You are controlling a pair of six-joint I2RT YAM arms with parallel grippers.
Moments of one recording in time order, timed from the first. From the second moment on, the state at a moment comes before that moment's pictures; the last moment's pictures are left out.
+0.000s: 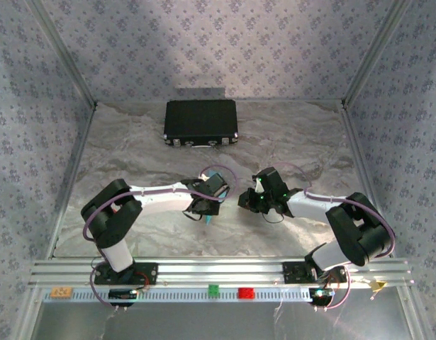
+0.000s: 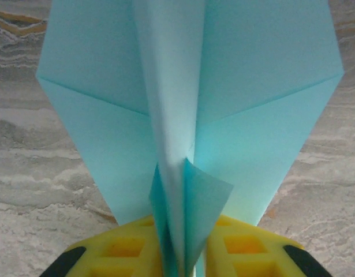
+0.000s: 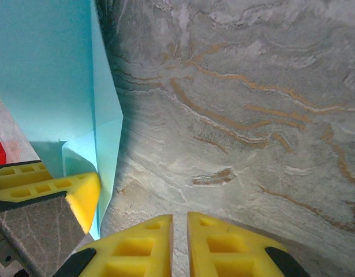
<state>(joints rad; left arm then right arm) -0.97 1.72 0.97 -0.49 -0.16 -0.79 0.56 1.45 0.54 0.02 -0.41 0.83</state>
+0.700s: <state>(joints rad) -0.99 1.76 1.03 -0.57 -0.20 -0.86 0.56 1.44 0.54 0.01 -0.41 0.83</state>
